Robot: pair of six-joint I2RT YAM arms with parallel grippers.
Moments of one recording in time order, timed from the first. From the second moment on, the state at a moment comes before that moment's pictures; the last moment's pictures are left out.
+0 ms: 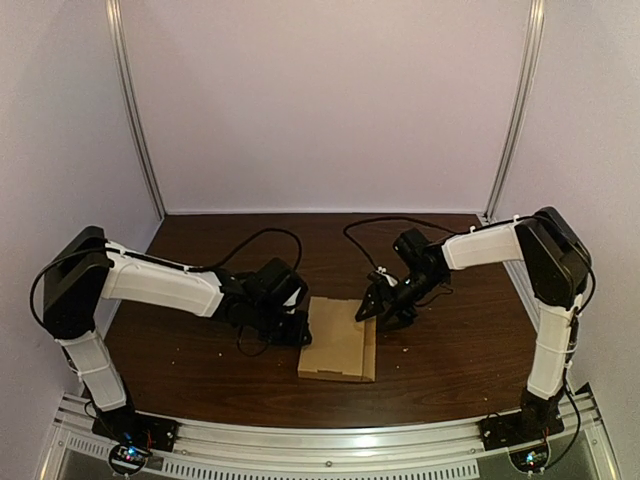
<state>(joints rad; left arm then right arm) -0.97 1.78 1.03 -0.25 0.09 -0.86 0.54 1.97 1.21 -0.51 -0.90 0.46</state>
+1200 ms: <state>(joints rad) -1.03 1.85 1.13 -0.32 0.09 -0.92 0.52 1.93 1.18 -0.37 -0.91 0.57</state>
